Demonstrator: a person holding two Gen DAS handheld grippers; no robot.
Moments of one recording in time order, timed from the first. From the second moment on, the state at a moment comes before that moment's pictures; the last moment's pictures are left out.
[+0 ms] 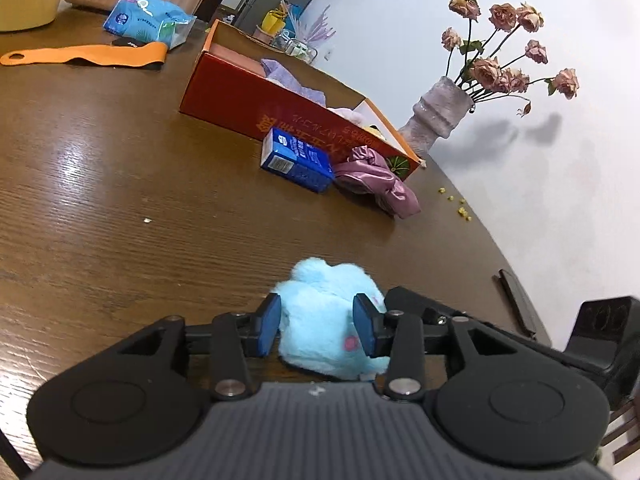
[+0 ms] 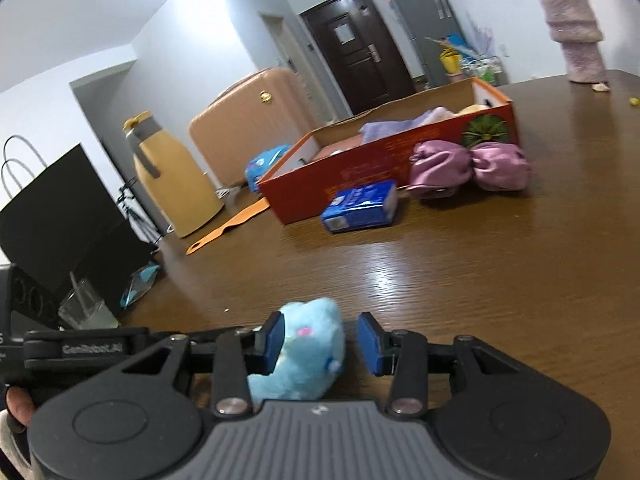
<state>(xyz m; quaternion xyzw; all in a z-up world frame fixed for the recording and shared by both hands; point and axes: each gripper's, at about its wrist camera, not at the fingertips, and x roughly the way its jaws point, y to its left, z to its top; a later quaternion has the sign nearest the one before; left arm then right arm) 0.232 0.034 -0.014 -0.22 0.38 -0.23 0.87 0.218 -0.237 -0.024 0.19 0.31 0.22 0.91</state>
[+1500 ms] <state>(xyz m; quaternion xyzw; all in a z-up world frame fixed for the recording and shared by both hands) 0.478 0.002 0.029 -0.12 0.37 -0.23 0.89 0.518 -0.194 0.003 0.07 0.38 0.19 0.90</state>
